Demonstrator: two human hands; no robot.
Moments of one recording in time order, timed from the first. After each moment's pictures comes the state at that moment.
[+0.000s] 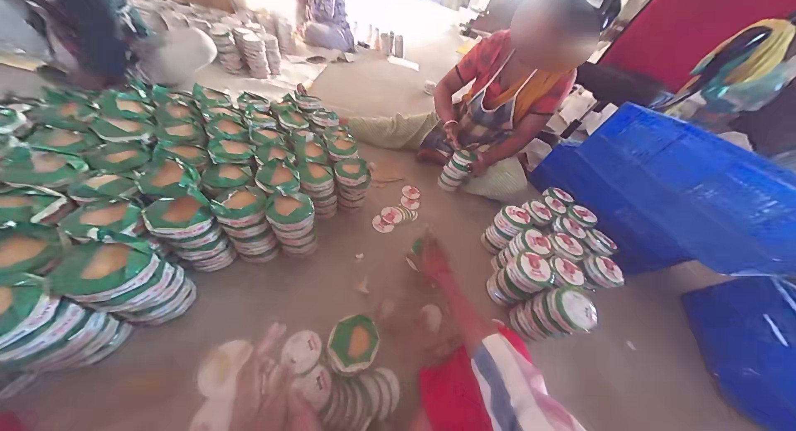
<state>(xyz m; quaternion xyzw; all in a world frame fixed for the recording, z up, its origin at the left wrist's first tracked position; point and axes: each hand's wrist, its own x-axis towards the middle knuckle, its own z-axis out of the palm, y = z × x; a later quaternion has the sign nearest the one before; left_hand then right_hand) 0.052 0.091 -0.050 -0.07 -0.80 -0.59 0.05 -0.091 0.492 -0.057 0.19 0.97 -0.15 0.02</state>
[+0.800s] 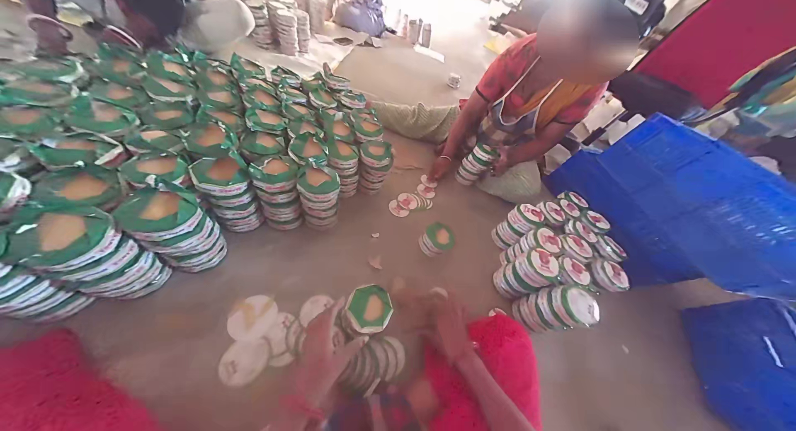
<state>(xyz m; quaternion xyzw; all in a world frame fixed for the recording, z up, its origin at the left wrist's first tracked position) 0.065 0.125 -0.068 -0.11 -0.84 -0.52 -0.07 0.089 0.418 -0.061 0.16 0.97 -0.10 0.18</state>
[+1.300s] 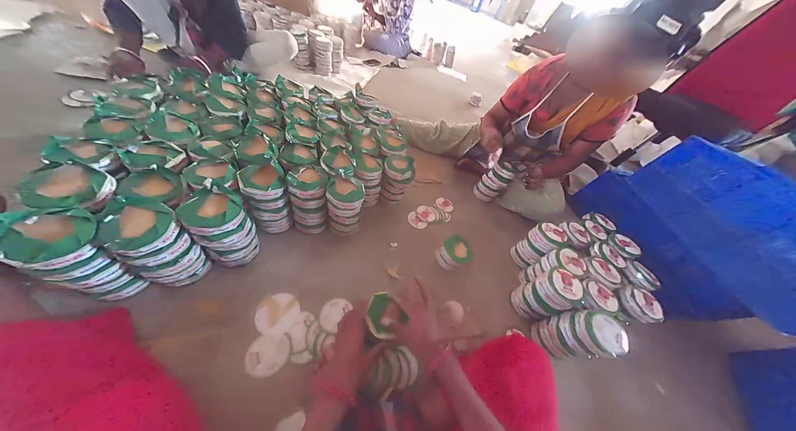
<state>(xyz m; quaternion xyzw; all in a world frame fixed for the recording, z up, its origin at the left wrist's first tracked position) 0.064 0.152 -0.094 -0.09 -0.87 -0.49 -0.04 0.052 0.334 -0.045 -0.04 0.96 -0.29 0.02</state>
